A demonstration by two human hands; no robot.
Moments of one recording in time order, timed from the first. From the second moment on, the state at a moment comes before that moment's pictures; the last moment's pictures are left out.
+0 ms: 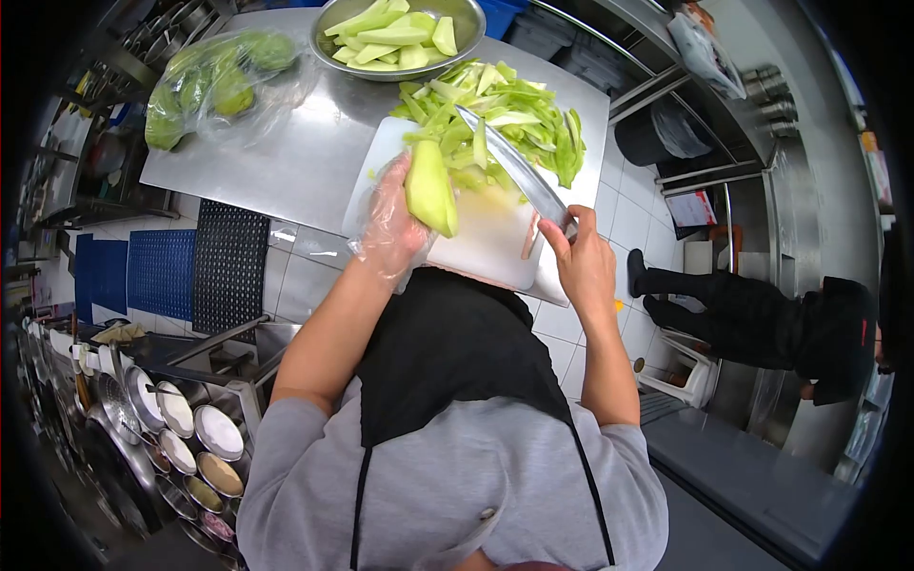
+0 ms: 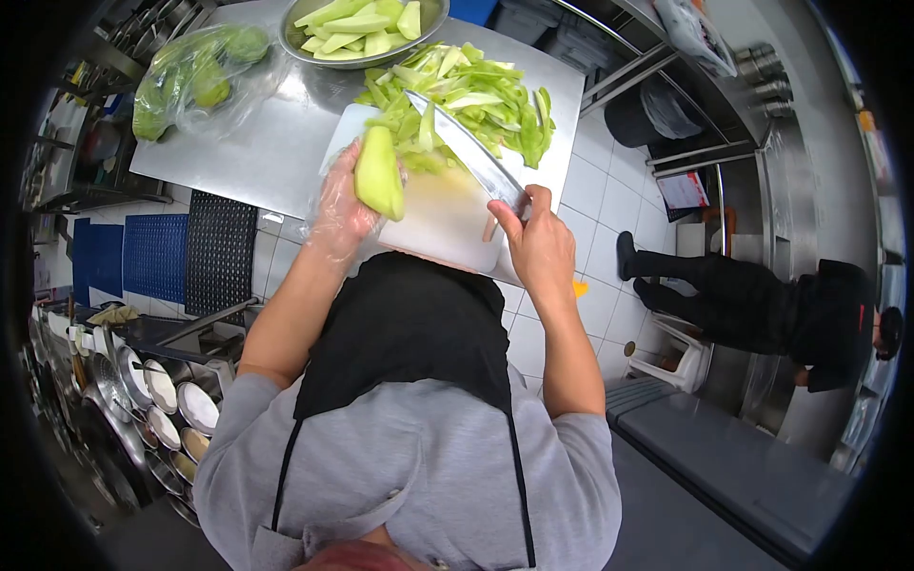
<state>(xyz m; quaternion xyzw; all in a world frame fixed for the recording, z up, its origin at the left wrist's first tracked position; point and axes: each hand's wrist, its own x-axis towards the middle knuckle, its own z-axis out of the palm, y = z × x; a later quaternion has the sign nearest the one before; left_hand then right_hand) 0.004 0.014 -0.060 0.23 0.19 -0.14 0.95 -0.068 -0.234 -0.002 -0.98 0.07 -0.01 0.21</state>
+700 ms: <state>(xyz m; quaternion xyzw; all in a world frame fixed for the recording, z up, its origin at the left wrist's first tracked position) 0.022 0.006 -0.040 0.20 0.24 -0.04 0.95 -0.103 -0.230 0.009 -0.80 0.14 0.25 0.53</state>
